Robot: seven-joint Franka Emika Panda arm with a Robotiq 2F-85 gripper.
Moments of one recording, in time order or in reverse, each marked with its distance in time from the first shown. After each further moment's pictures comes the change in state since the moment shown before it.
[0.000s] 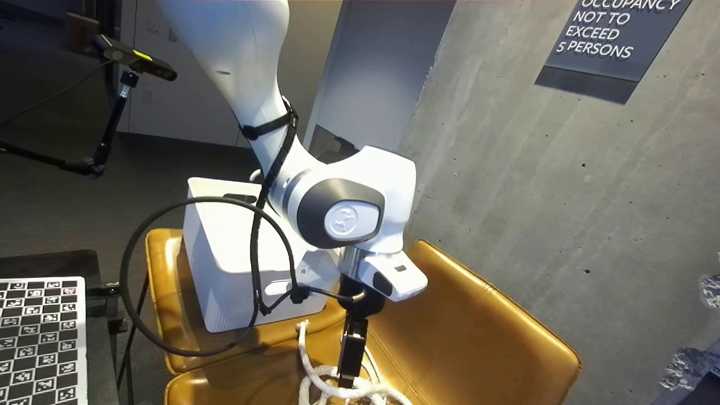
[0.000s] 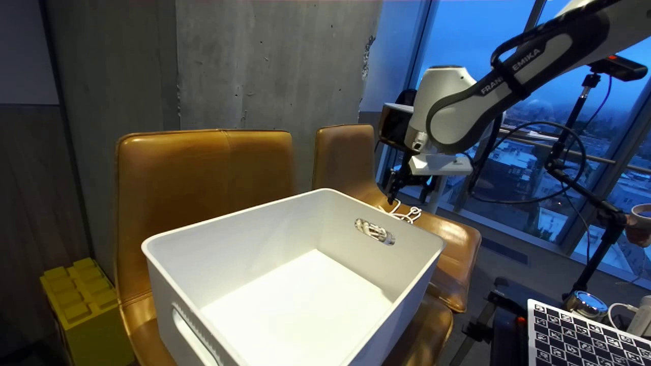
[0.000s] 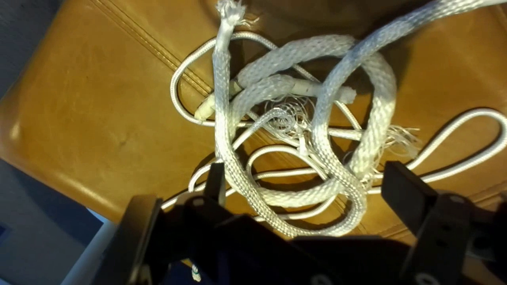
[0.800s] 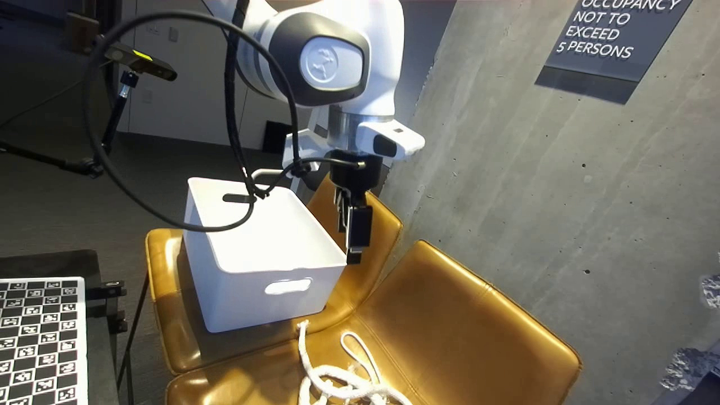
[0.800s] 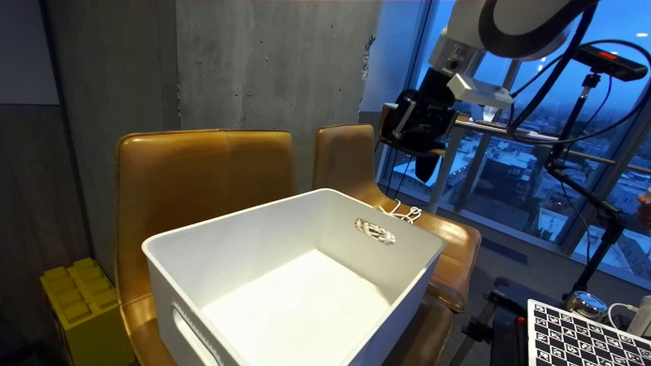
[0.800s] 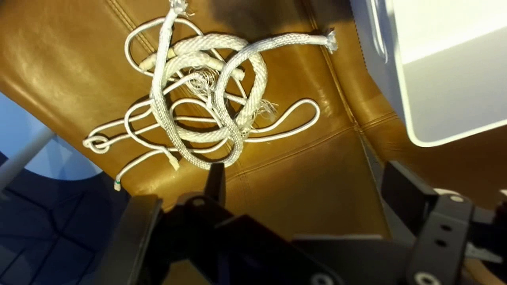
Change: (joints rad) arm -0.039 -0.400 0.167 -0.158 0.013 -0.086 -0.208
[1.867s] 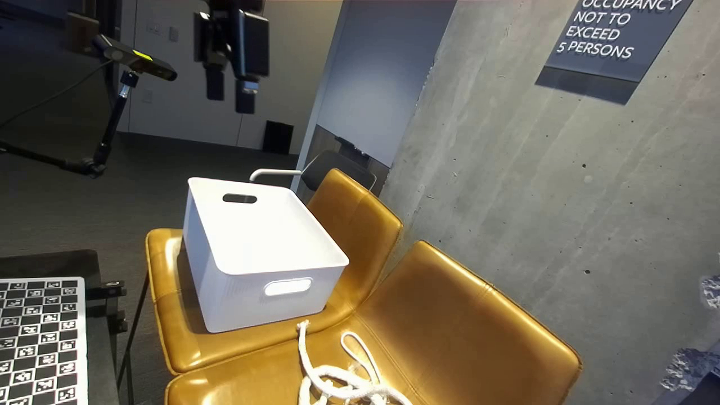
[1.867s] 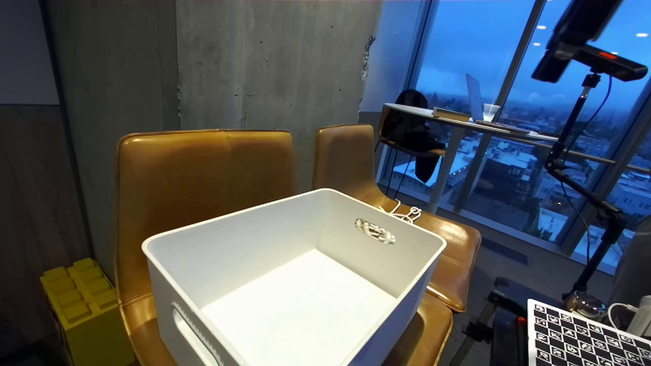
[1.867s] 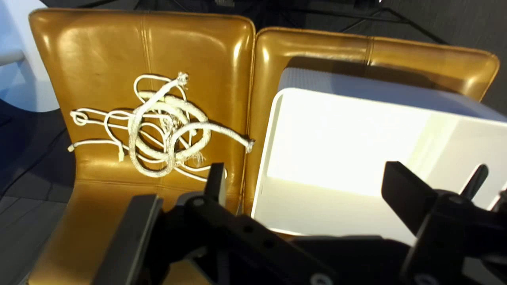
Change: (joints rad) arm 0.101 -0.635 0.116 -0.232 0.026 -0.496 -0.413
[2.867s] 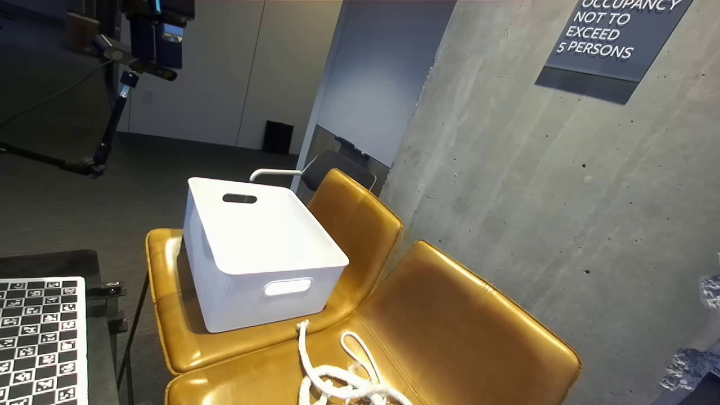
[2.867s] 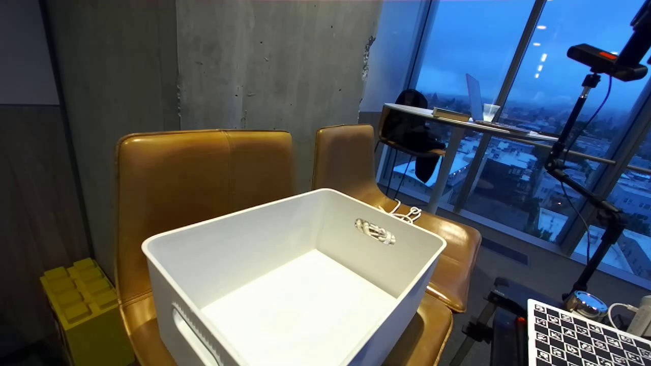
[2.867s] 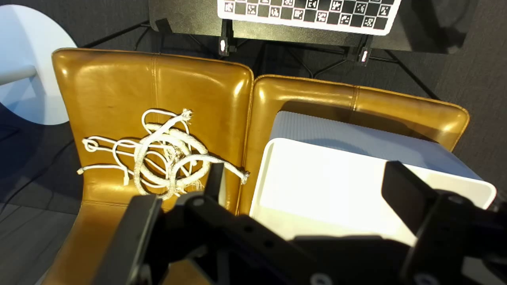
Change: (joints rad) arm 0.019 -0.244 0.016 -0.088 0.006 -0.199 -0.030
